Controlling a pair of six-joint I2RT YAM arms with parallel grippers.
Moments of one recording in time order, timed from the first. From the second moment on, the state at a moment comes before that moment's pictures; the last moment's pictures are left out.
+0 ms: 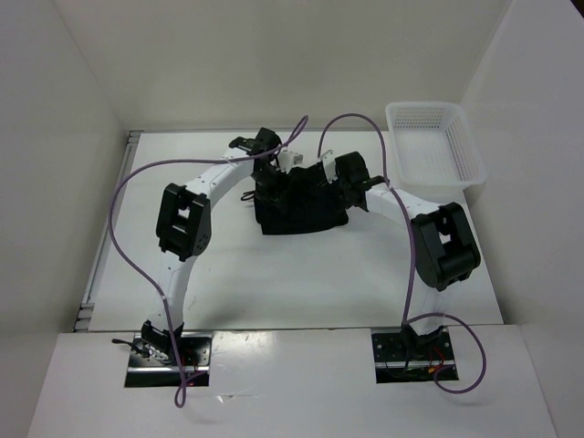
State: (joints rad) left arm -0.43 2.26 2.01 -1.00 0.40 0.07; right arm 0.39 1.78 1.19 -0.26 0.06 -0.29
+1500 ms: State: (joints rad) left arm -0.22 2.05 1.78 -1.03 0.44 0.07; right arm 0.39 1.68 1.11 -0.35 -0.23 -0.48
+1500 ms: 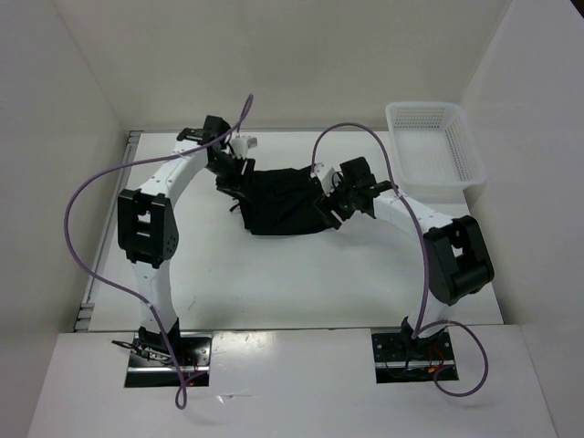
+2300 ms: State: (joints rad) left arm -0.20 2.40 2.14 -1.01 0.46 0.07; right arm 0.59 1.69 1.07 -0.23 -0.11 -0.65
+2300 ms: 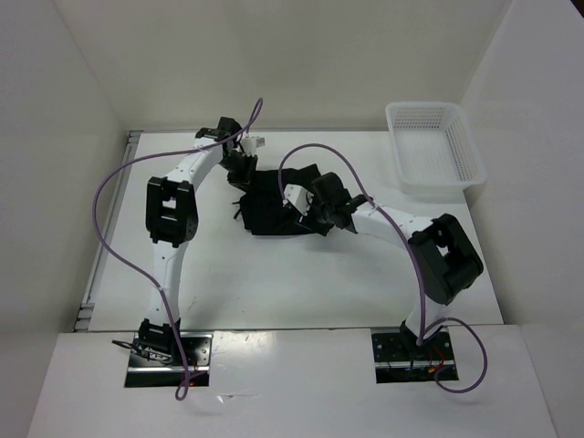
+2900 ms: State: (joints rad) left arm -0.22 2.40 2.35 -1.03 0.44 0.07; right arm 0.60 1.75 1.03 -0.20 -0.08 -0.68
